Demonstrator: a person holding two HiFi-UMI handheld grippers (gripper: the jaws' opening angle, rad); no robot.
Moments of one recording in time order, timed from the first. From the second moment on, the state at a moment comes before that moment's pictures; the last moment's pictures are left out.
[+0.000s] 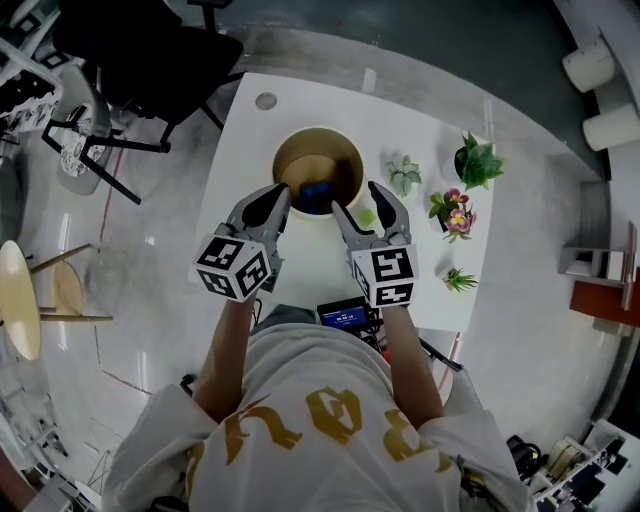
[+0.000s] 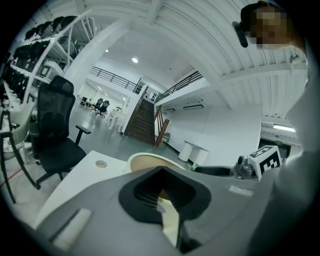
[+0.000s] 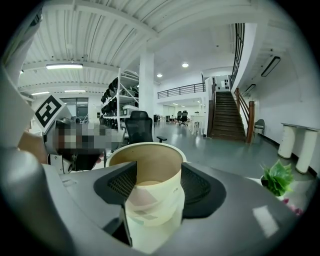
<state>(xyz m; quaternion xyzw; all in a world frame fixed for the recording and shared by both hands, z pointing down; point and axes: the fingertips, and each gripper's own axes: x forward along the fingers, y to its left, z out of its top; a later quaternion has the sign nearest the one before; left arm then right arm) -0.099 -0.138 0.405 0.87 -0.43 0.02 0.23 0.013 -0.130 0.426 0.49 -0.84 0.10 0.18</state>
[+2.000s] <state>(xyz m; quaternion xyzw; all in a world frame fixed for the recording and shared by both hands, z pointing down) -0.006 -0.059 0.502 0.89 -0.34 0.15 0.27 0.092 -0.053 0.520 0.52 -0.79 0.19 0.24</state>
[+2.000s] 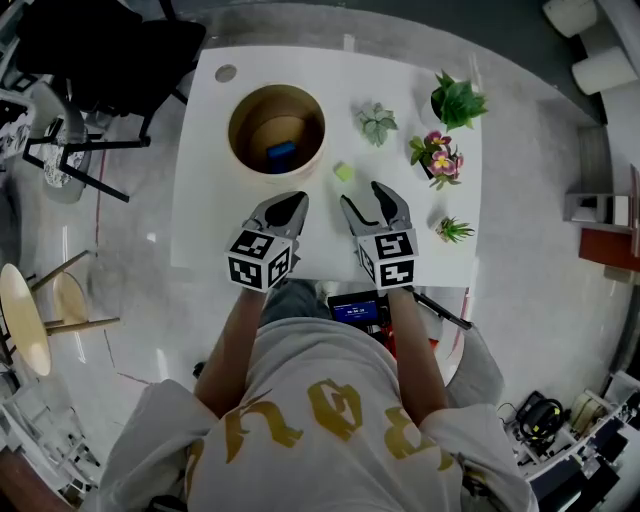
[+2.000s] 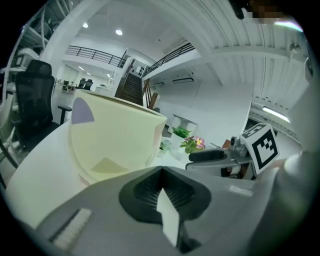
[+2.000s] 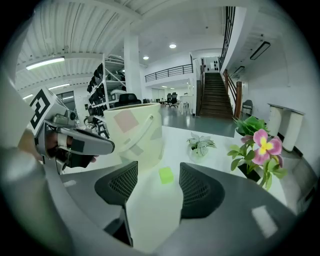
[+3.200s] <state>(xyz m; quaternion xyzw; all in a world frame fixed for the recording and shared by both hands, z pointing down) -0.011 -0.064 0.566 0.88 -0.30 0.23 0.29 0.089 -0.089 0.587 0.51 -0.78 0.24 0.29</state>
